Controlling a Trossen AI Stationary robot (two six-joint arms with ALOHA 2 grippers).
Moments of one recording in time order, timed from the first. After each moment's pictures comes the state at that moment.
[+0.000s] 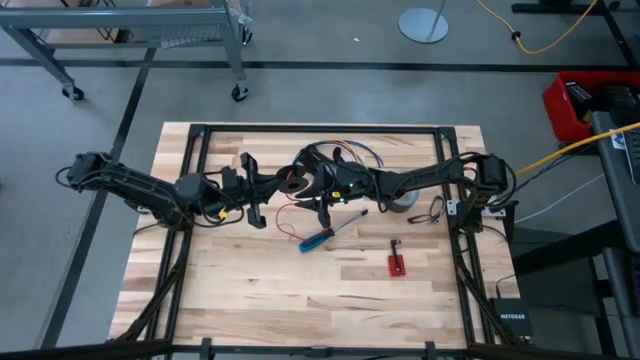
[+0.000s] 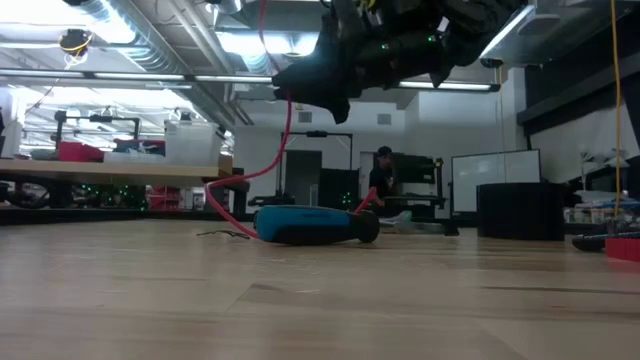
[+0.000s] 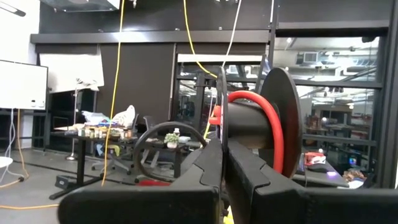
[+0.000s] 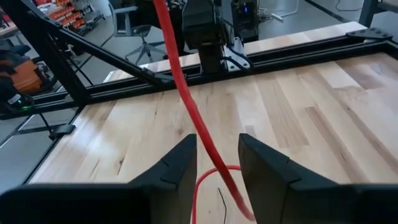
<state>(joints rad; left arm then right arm) -0.19 1.10 0.61 0.90 -0.45 0.08 -0.09 1.78 1.04 0.47 -0.21 0.18</state>
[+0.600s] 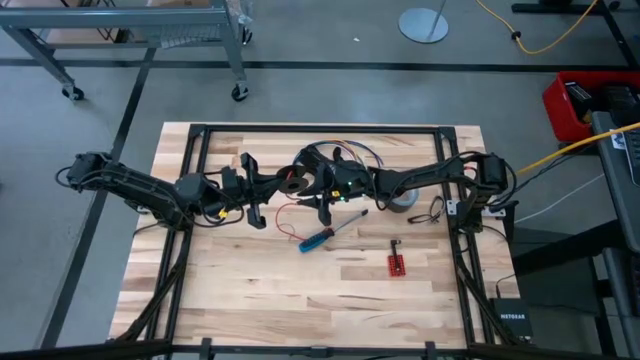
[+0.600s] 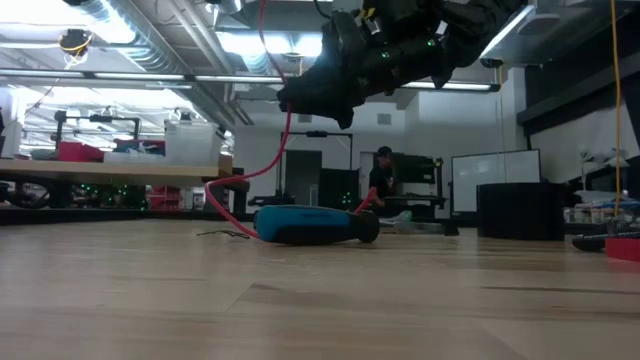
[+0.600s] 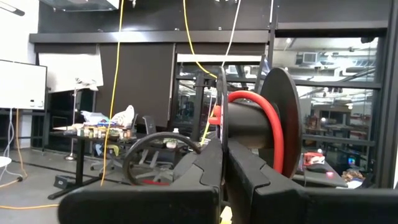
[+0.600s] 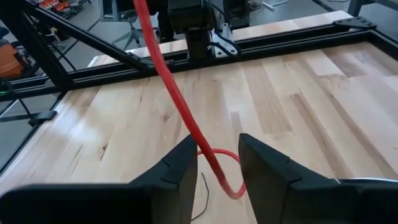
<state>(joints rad) -0.19 1.10 0.61 0.90 -0.45 0.08 -0.11 1.78 1.04 0.41 -0.19 0.13</state>
